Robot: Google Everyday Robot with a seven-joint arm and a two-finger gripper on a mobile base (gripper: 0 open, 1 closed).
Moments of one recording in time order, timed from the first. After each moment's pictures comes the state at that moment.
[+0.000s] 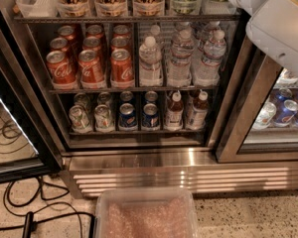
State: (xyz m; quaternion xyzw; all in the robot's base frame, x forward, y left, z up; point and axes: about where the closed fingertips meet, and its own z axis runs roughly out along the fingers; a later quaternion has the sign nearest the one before) arm 0.706 -0.189 1.116 -0.08 0.69 -0.01 0.72
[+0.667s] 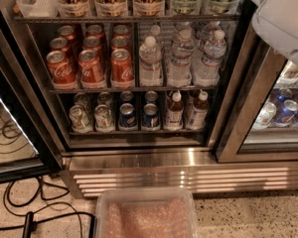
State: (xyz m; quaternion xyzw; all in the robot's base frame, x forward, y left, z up) arm 0.672 -0.177 1.153 -0.09 0.67 -0.03 0.73
